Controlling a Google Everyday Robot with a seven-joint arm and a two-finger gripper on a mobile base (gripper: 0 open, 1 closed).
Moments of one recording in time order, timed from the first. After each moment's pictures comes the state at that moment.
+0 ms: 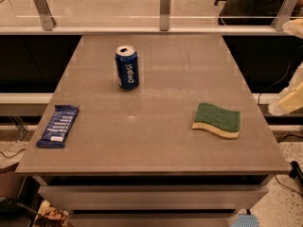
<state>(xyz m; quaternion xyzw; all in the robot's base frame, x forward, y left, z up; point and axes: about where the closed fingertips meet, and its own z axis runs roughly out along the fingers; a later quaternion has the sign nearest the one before) 0.453 -0.239 0.992 -0.55 0.76 0.04 0.34</state>
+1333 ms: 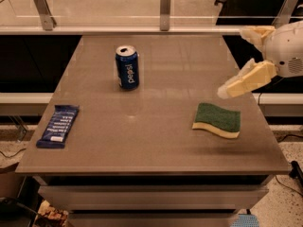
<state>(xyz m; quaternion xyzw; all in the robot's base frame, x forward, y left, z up) 0.517 -0.180 0.966 -0.50 0.71 0.17 0.47</state>
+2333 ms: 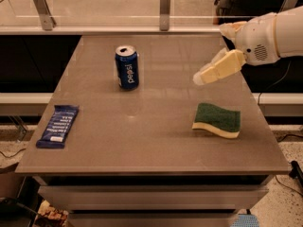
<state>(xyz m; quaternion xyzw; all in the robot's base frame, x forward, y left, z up) 0.560 -0.145 0.958 -0.47 0.73 0.18 0.45</state>
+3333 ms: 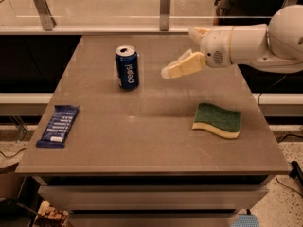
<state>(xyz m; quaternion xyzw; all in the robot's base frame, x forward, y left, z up) 0.617 -0.075 0.931 -0.45 0.68 0.26 0.51</state>
